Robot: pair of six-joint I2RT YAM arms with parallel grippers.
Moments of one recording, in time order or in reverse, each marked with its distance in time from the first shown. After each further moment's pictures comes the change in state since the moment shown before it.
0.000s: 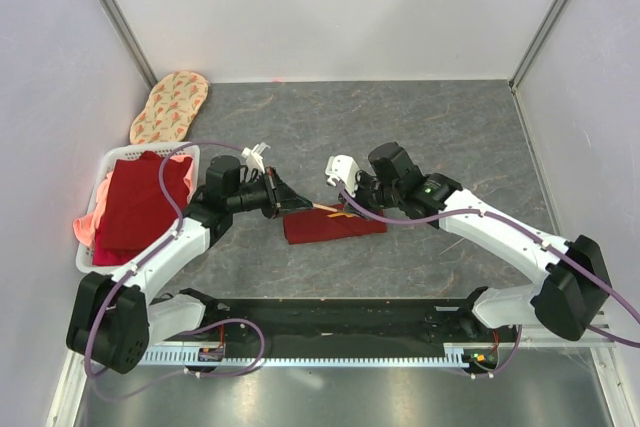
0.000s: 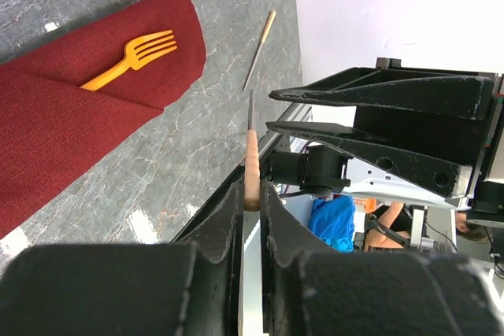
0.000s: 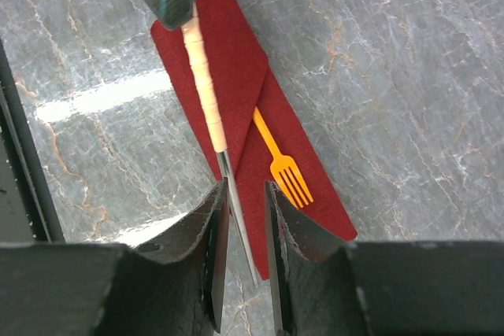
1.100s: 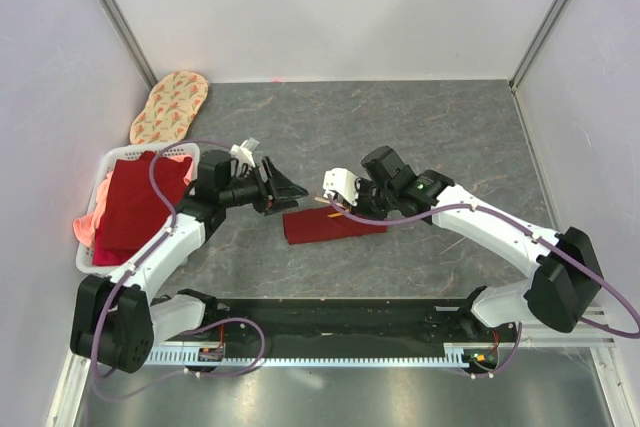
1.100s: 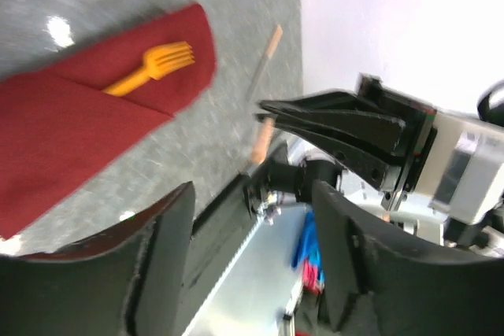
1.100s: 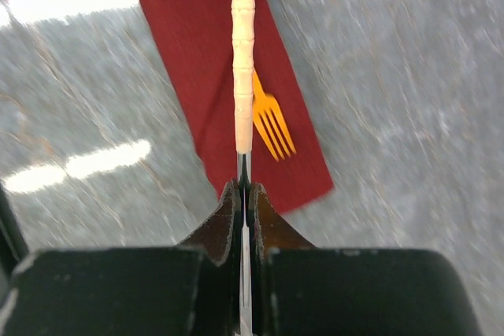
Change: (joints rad) left arm 0.074 0.010 0.040 -0.077 0.016 0.006; right arm 0.010 0.053 0.027 -0.149 0.099 -0.171
